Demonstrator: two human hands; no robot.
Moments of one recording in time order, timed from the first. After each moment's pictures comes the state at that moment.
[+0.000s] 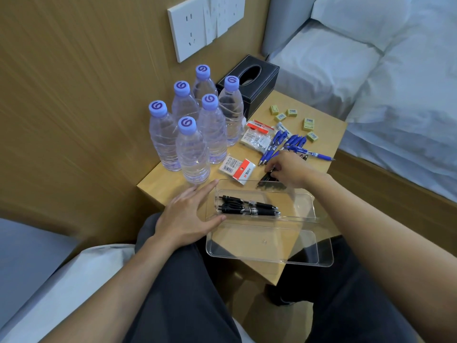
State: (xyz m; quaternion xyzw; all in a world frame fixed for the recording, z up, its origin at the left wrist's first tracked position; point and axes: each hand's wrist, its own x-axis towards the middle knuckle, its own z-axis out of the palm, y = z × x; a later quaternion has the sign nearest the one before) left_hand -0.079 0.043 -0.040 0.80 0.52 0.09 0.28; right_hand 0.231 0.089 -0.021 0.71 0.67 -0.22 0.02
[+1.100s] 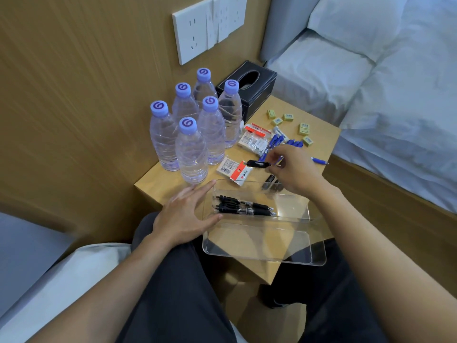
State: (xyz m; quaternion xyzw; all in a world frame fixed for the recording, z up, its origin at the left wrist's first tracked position) left_hand -0.080 0.045 -0.045 0.80 0.52 0.10 0.29; right_hand 0.208 0.053 0.026 0.72 0.65 -0.19 -0.18
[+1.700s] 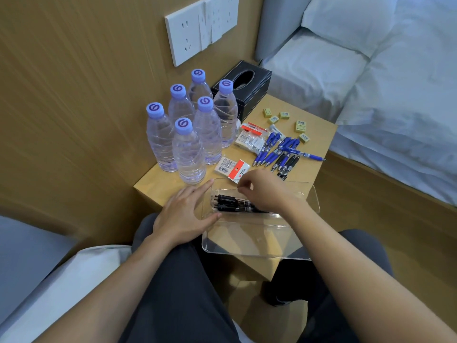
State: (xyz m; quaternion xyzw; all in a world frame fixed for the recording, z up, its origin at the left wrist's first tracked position) left_hand -0.082 0.047 -0.055 0.82 0.50 0.12 0.27; right_hand 0.157 0.038 -0.008 0.69 0.69 -0.21 -0.06
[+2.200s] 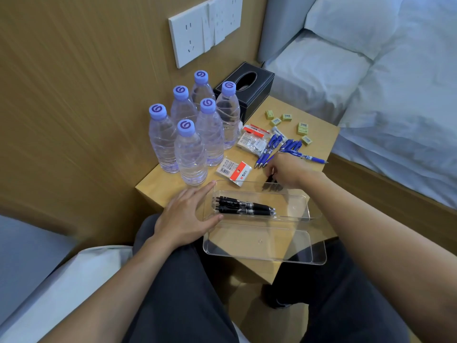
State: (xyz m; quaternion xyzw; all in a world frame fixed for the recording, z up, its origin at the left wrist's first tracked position) left_hand -0.082 0.047 -0.056 0.81 0.50 0.13 0.27; right_hand 0.232 0.088 -0.016 0.71 0.68 -0.17 0.07
